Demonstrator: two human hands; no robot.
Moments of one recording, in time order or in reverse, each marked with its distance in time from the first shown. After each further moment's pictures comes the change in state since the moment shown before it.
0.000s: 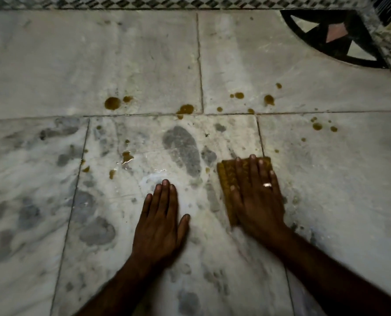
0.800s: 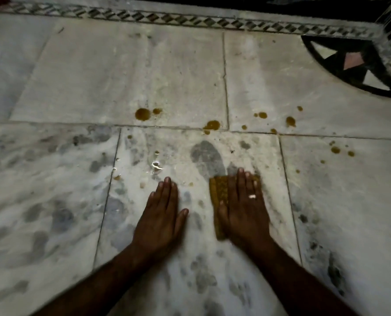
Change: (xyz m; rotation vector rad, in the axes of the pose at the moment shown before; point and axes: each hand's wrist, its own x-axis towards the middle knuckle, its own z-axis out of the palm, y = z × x) left_hand 0.018 -0.072 -0.025 -0.142 -0.040 -0.015; right_hand 0.016 -0.083 0.007 -0.049 -0.032 -0.100
